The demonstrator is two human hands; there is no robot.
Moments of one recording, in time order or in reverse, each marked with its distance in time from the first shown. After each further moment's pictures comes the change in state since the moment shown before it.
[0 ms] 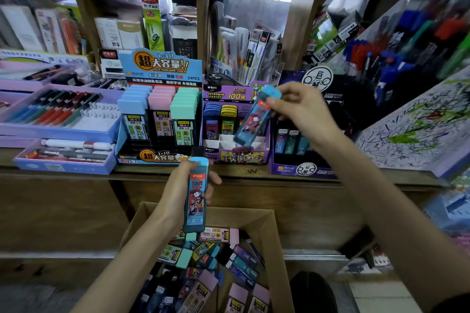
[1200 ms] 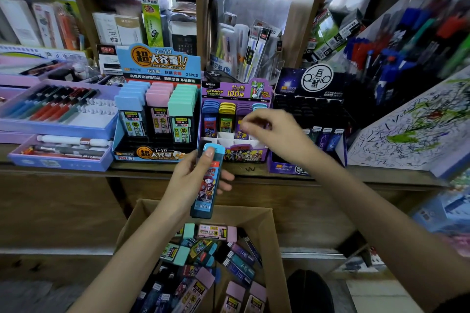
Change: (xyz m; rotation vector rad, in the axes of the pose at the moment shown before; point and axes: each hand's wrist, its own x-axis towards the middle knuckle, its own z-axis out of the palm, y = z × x) left_hand 0.011 -0.009 0.006 0.118 -0.036 0.152; right_hand -0.013 0.023 0.028 -0.352 -0.208 -0.212
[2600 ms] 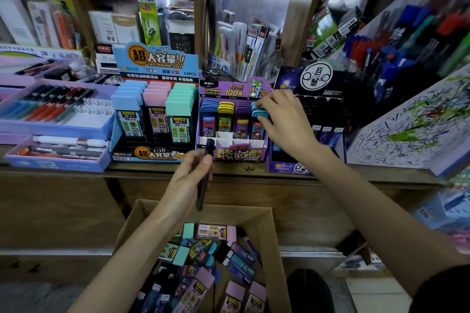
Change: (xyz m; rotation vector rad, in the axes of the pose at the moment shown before) left_hand 0.001 -0.007 -0.003 -0.026 0.036 0.003; right_hand 0.023 0.037 -0.004 -0.753 0.188 -0.133
